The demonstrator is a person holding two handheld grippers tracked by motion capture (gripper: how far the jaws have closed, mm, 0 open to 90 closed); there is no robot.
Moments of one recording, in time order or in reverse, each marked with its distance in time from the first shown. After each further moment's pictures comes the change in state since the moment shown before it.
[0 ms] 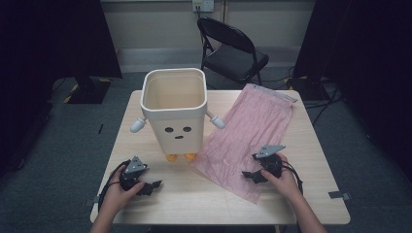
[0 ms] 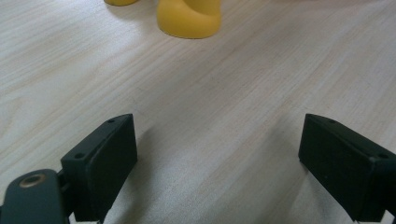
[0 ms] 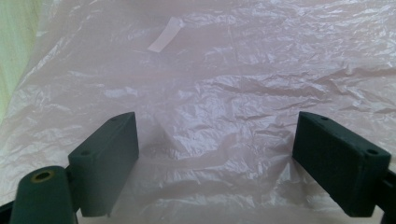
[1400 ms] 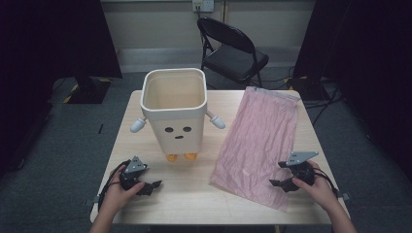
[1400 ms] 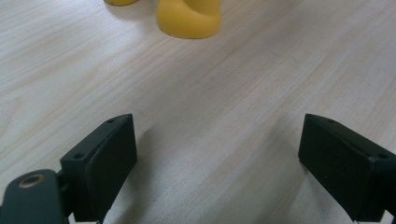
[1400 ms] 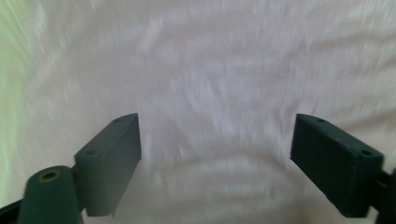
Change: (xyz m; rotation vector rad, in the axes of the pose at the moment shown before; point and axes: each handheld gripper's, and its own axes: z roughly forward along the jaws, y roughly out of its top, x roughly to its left) left arm 0.000 0.000 0.000 -0.002 -0.001 -0.004; right arm -0.019 -0.045 -0.074 0.039 0.002 0.016
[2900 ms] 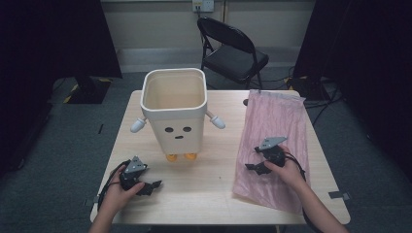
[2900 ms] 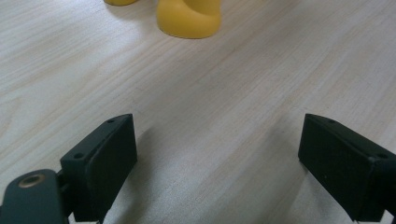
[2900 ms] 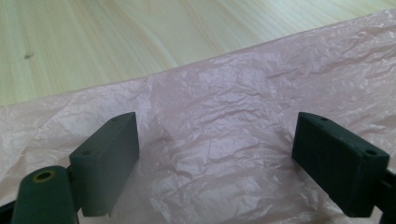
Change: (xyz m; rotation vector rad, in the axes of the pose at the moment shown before) left arm 0.000 0.000 0.000 0.000 0.000 0.000; right arm -0.014 0.051 0.076 -0.041 0.016 -0.034
